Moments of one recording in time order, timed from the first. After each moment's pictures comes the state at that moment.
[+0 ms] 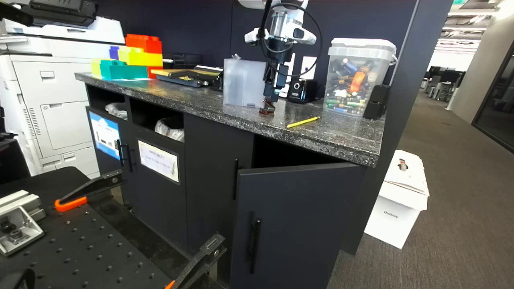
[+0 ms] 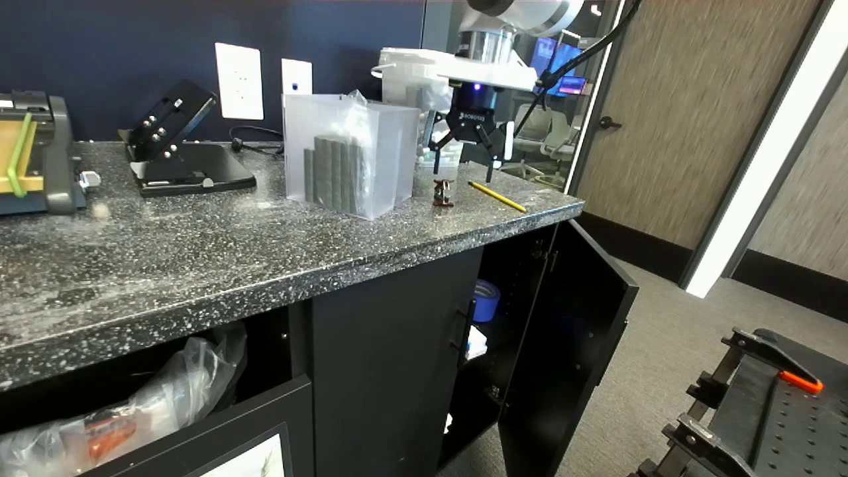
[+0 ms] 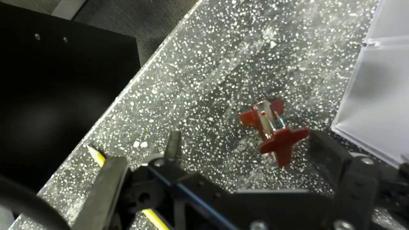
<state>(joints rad) 0.08 1.10 -0.02 -0.74 0.08 1.78 0.82</state>
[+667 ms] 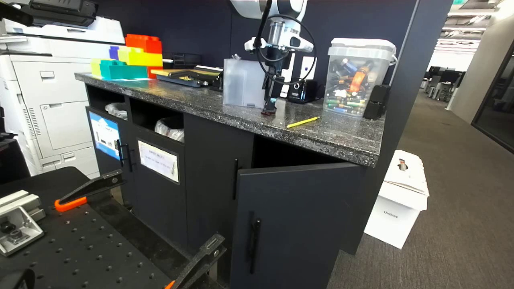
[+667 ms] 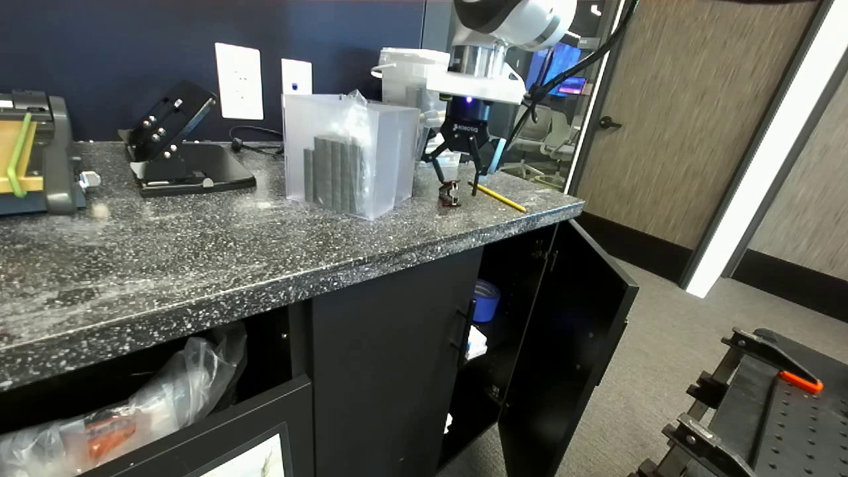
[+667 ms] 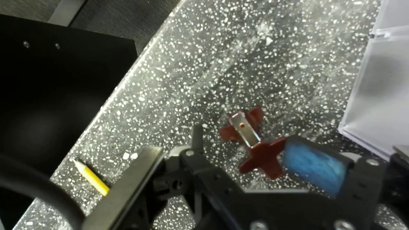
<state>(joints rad) 0.09 1.19 -0.02 -0.62 0.07 1.75 0.88</state>
